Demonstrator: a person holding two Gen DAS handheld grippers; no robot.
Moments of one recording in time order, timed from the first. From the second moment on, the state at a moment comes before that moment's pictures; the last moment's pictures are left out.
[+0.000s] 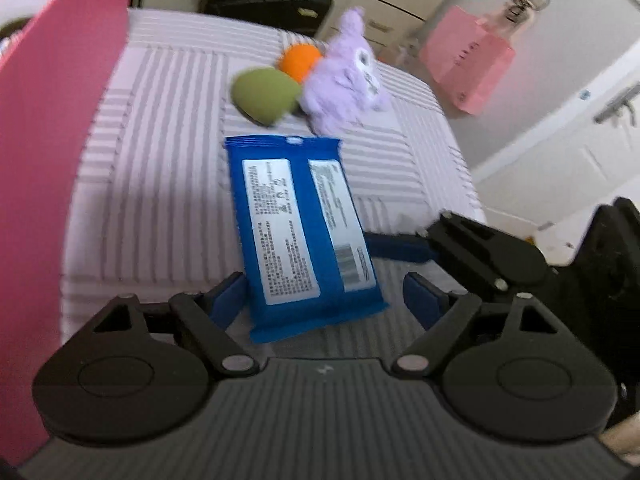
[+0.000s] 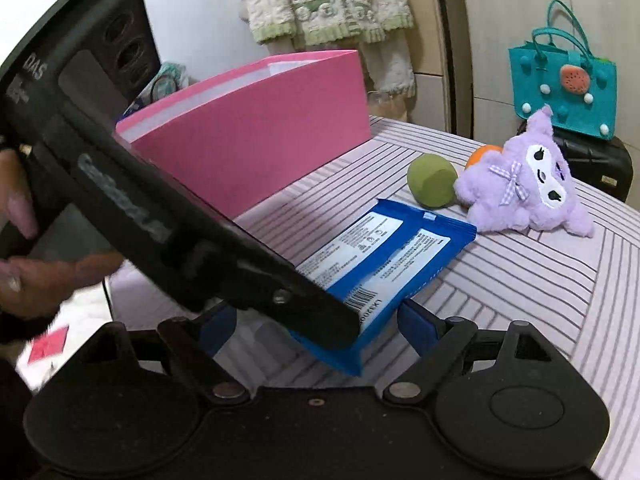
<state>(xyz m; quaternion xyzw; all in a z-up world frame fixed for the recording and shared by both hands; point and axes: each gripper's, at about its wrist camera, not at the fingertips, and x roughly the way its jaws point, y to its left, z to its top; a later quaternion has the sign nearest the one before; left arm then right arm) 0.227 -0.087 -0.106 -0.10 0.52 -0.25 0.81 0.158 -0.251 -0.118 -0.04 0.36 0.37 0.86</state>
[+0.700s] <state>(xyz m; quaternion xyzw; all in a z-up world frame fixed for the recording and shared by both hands) 0.217 -0.088 -0.109 -0.06 0.46 -0.22 0.86 0.154 -0.251 -0.122 -0.05 0.36 0.32 0.88</state>
